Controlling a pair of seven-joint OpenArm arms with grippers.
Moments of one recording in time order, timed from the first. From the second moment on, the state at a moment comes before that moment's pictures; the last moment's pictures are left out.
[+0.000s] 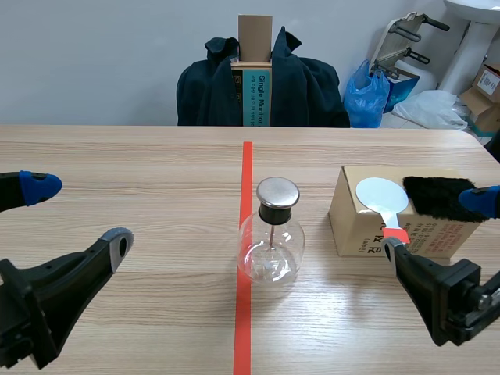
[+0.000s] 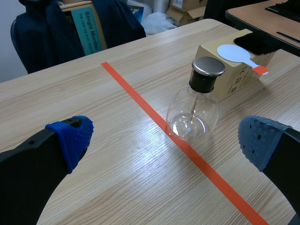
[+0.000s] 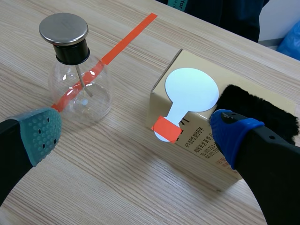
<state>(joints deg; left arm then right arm) 48.0 -31.9 -8.9 119.8 -21.5 -26.4 -9.6 -45.8 31.1 12.3 114.5 16.9 22.1 5.5</state>
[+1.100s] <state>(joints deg) 47.0 -31.9 -8.9 119.8 -21.4 -25.9 -9.4 -45.7 31.1 12.3 108.6 -63.5 -11.0 16.3</state>
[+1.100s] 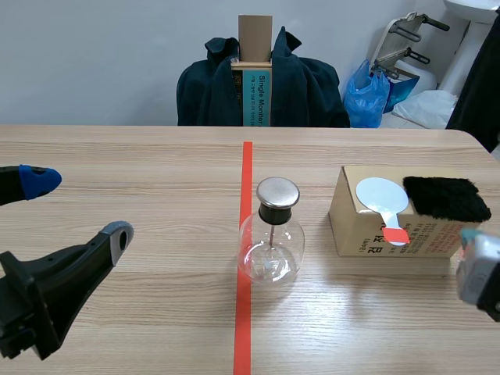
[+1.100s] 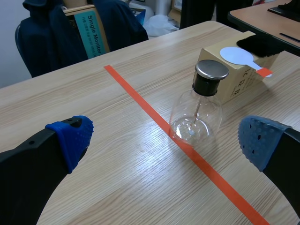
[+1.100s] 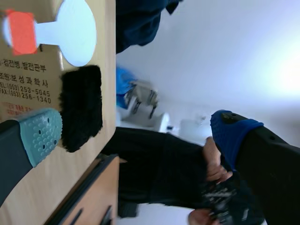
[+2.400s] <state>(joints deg) 47.0 -32.0 -8.9 119.8 -21.4 -26.0 -9.5 -19.4 23.9 -20.2 74.9 -66.7 -34.6 -2.1</state>
